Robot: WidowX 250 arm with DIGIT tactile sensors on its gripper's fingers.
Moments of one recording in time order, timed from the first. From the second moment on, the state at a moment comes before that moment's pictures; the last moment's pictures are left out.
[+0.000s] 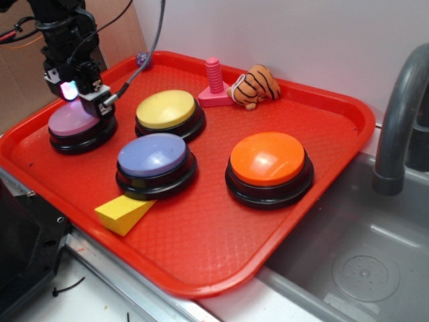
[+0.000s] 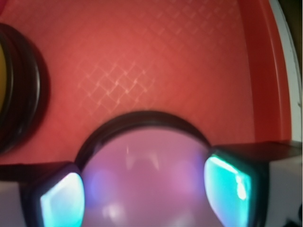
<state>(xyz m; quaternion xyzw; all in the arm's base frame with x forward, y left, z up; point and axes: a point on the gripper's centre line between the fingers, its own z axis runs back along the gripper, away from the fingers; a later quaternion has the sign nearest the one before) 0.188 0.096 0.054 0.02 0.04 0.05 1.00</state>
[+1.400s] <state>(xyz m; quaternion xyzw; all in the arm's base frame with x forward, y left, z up) 0.208 0.086 0.160 0.03 0.01 0.10 0.99</state>
